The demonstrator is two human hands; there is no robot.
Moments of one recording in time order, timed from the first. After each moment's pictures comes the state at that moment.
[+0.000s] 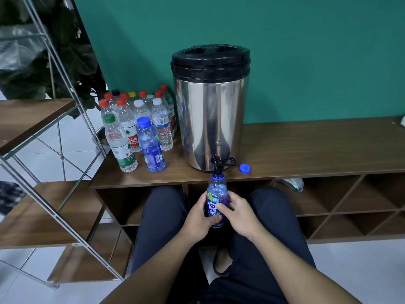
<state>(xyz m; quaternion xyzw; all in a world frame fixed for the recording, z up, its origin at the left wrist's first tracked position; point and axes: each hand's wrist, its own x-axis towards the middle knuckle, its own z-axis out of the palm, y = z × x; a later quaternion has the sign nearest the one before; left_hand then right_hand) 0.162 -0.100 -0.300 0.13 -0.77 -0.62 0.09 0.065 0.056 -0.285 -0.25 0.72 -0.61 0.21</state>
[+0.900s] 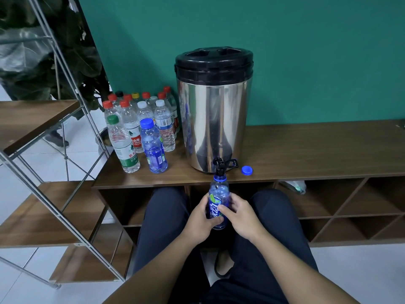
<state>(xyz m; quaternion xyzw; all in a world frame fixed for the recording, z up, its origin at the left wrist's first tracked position) 0.163 -0.099 -0.299 0.13 -0.77 -0.62 0.09 0.065 0.055 -0.286 -0.25 0.72 -0.61 0.21</state>
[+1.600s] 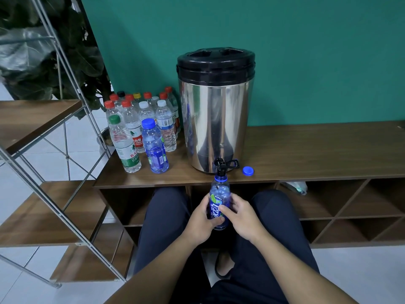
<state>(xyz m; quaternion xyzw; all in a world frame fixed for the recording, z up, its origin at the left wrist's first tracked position) 0.163 -0.100 -0.301 0.13 -0.77 -0.62 0.10 0.065 0.054 -0.288 -0.25 0.72 -0.61 0.21</state>
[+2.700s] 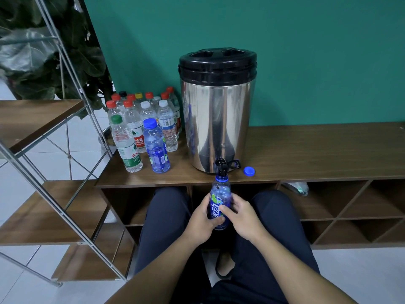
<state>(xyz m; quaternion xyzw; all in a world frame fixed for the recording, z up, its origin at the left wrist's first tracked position) 0.162 -0.101 -0.304 0.12 -0.77 -0.62 0.11 0.068 0.053 -0.284 -0.25 0.72 -0.61 0.21</state>
